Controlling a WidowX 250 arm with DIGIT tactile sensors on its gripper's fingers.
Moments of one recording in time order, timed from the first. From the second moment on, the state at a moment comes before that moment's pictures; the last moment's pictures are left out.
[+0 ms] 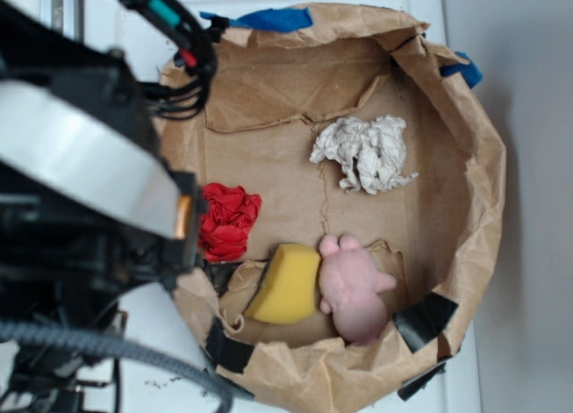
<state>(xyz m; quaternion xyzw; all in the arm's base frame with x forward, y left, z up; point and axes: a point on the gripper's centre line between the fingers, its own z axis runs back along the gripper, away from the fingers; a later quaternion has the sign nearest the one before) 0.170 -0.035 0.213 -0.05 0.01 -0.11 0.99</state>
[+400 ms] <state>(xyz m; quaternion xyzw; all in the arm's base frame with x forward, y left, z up) 0.241 -0.030 0.191 -0.09 0.01 -0.19 0.98</state>
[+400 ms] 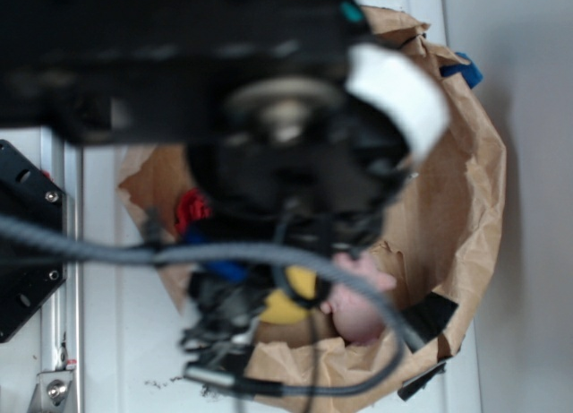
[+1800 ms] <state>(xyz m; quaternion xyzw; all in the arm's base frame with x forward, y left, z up) 0.310 0.003 0.129 -0.09 -0.07 -0.52 0.85</state>
